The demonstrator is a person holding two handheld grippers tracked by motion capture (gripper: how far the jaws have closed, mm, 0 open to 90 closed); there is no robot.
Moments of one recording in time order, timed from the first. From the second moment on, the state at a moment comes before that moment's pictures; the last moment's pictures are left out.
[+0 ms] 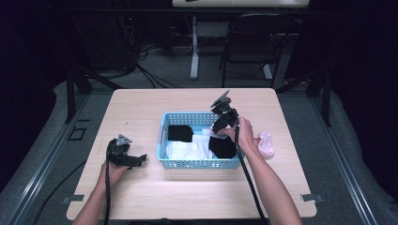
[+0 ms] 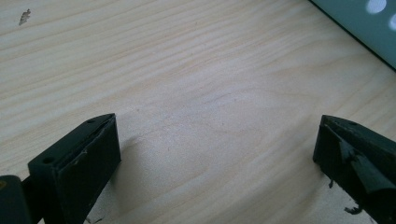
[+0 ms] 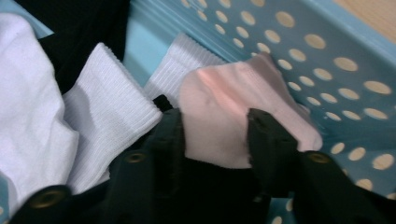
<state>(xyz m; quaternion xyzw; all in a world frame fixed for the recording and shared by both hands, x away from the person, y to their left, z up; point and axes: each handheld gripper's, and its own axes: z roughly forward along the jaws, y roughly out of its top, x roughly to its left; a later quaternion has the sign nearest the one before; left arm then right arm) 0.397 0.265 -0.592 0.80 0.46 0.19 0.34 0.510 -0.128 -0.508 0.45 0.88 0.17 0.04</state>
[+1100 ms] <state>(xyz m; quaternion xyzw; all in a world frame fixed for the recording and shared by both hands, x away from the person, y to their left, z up) 0.397 0.265 -0.592 0.80 0.46 0.19 0.33 0.477 -0.143 -0.432 0.40 0.89 0.23 0.04</state>
